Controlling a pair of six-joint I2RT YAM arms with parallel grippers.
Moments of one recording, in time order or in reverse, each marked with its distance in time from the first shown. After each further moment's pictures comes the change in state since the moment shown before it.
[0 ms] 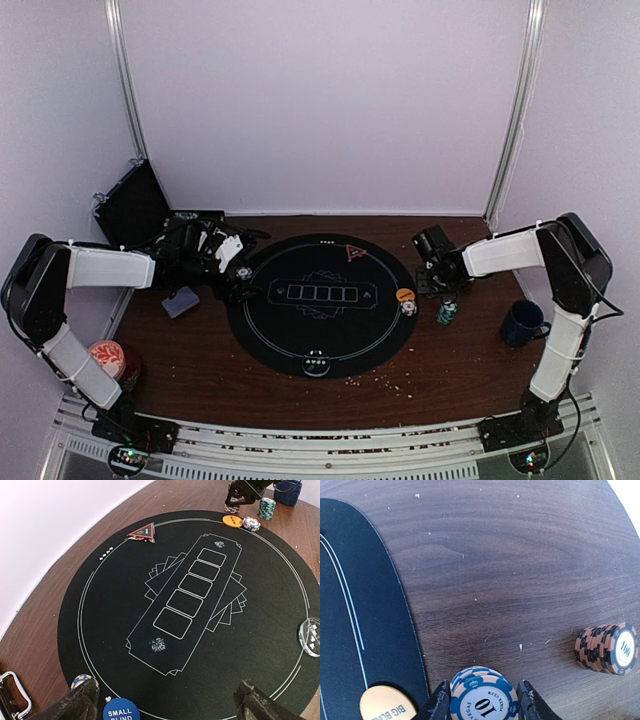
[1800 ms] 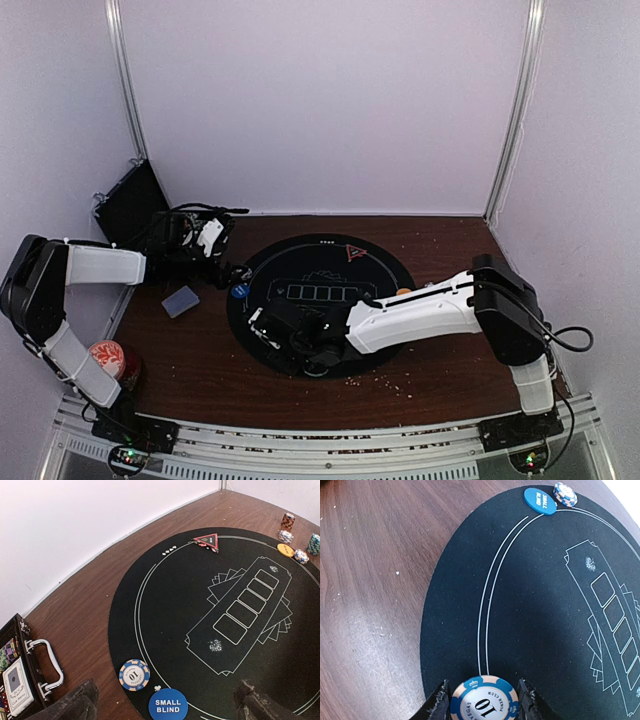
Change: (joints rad) left arm 0.113 -0.001 -0.005 0.113 -0.071 -0.158; right arm 0.792 0.317 0.497 -0.055 -0.081 -0.346
